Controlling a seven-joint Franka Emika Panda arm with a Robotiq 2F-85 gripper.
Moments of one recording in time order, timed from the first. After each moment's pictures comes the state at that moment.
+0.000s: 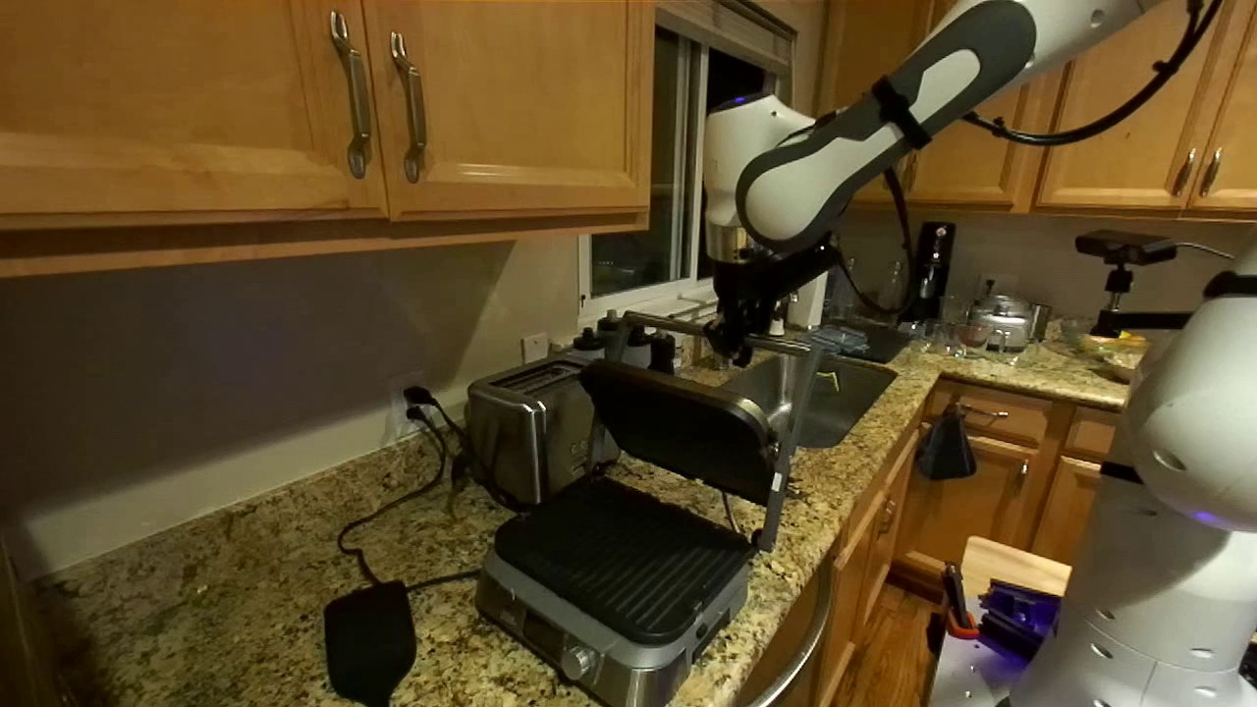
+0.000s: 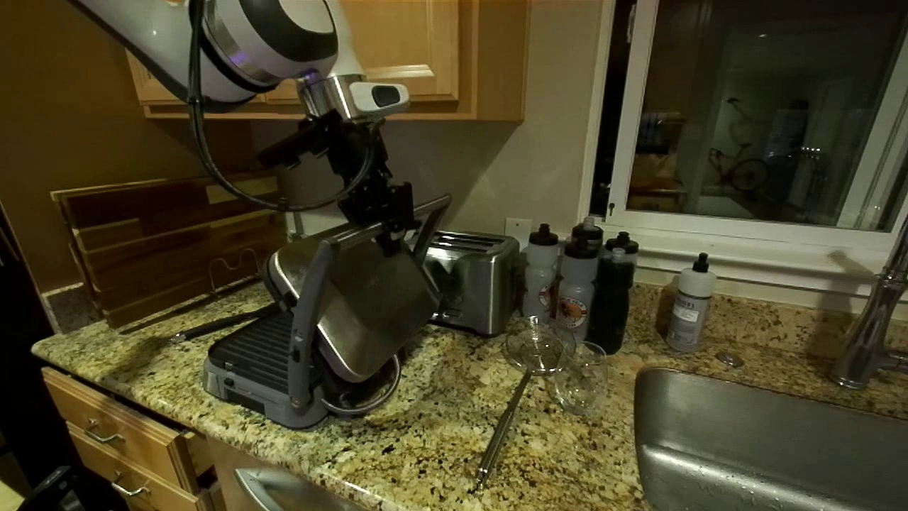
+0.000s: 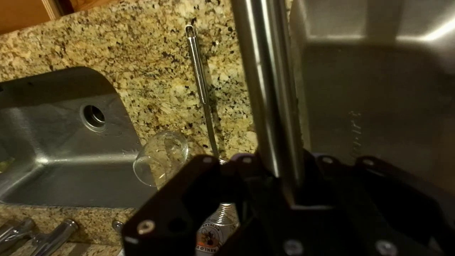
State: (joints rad) arm -0.14 -0.28 -0.05 -2.46 -0.39 2.28 0.28
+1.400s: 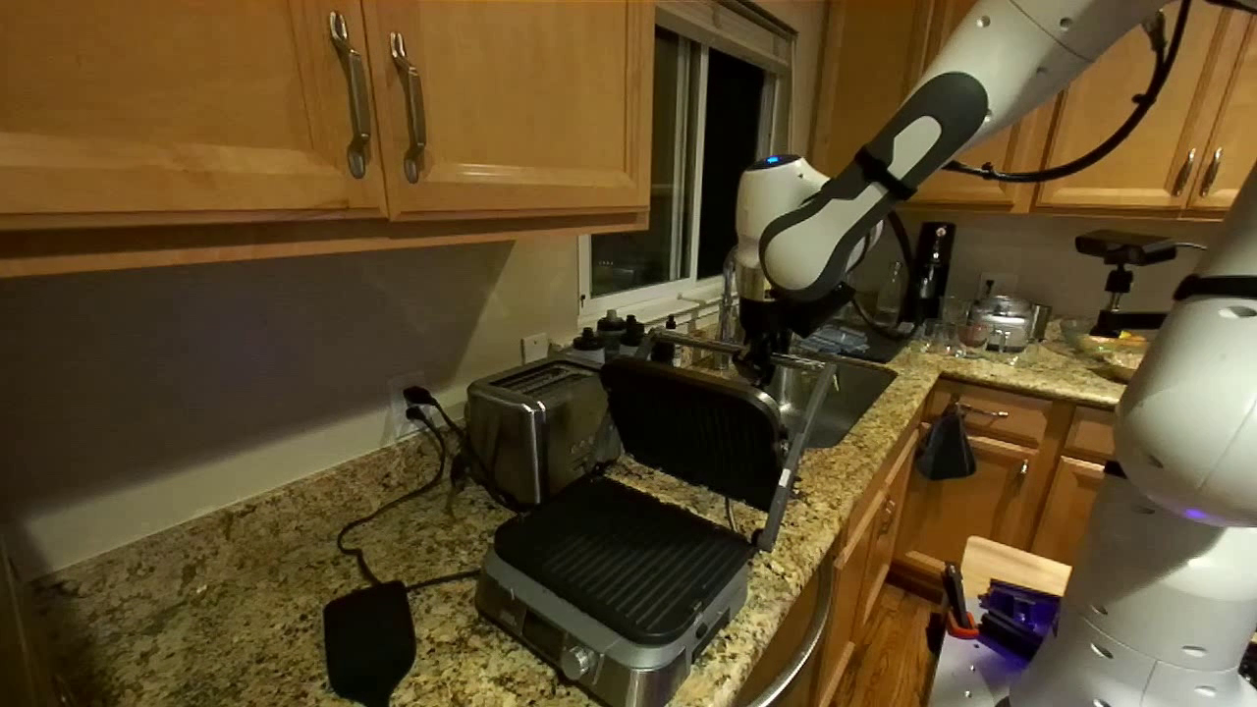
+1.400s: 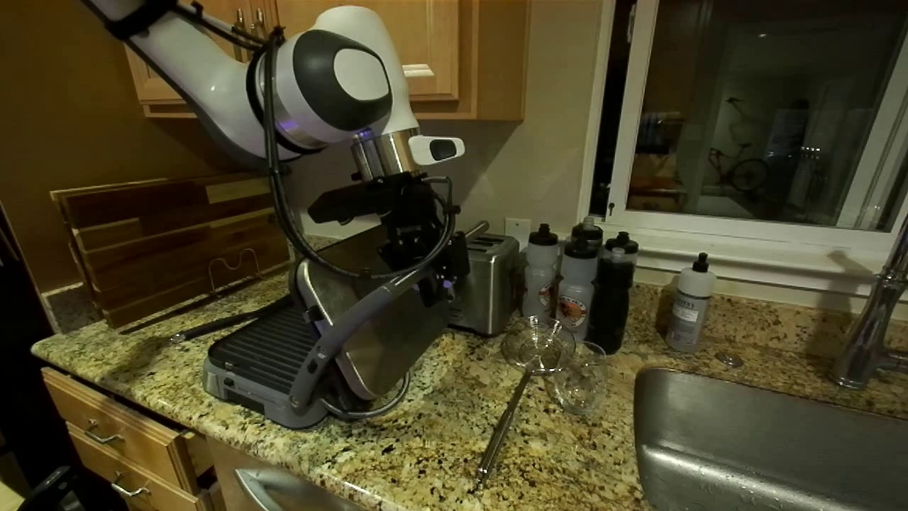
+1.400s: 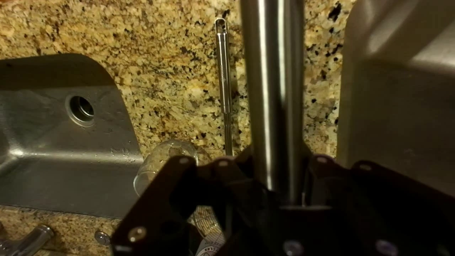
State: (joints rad) arm -0.22 -0.15 -0.15 -2.50 -0.41 2.50 0.07
